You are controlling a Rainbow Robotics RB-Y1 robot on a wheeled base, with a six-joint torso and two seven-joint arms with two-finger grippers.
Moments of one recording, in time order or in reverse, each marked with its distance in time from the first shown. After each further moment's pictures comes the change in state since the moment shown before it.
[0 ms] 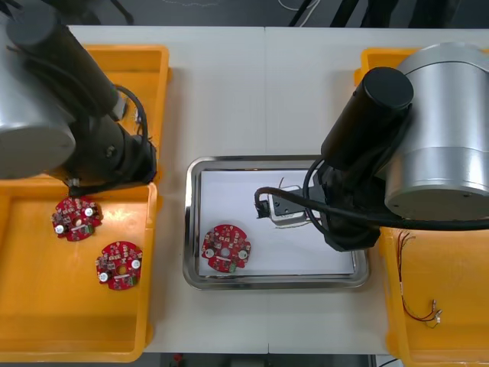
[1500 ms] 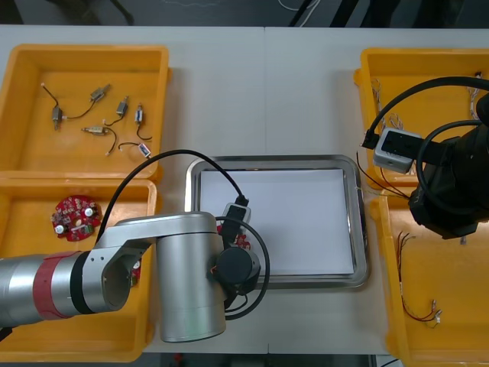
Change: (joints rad) right arm 0.321 -0.264 -0.494 -0.147 -0.139 0.029 -0.312; left arm 0.000 -0.273 -0.756 0.140 -0.512 -0.347 -0.002
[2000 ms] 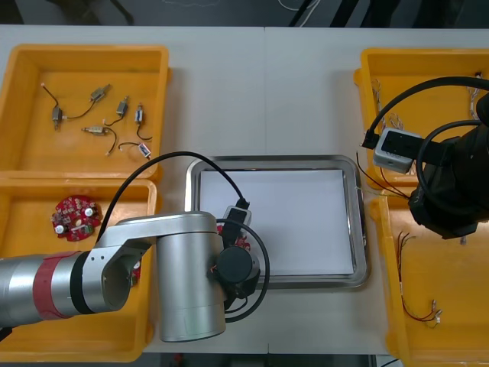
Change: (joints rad) right arm 0.000 0.000 0.000 0.000 0.000 0.000 0.000; left arm 0.000 0.000 0.000 0.000 0.025 0.005 -0.015
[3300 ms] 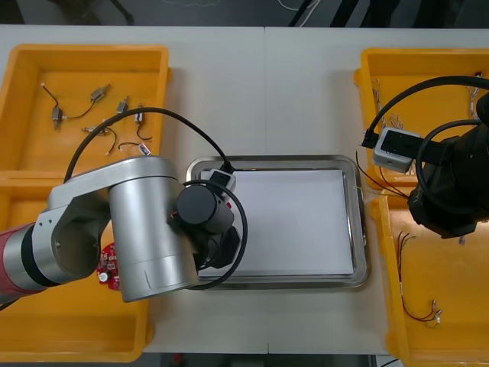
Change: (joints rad) right arm 0.000 0.000 0.000 0.000 0.000 -0.005 0.000; left arm 0.003 0.064 0.218 -0.127 0.099 0.137 -0.203
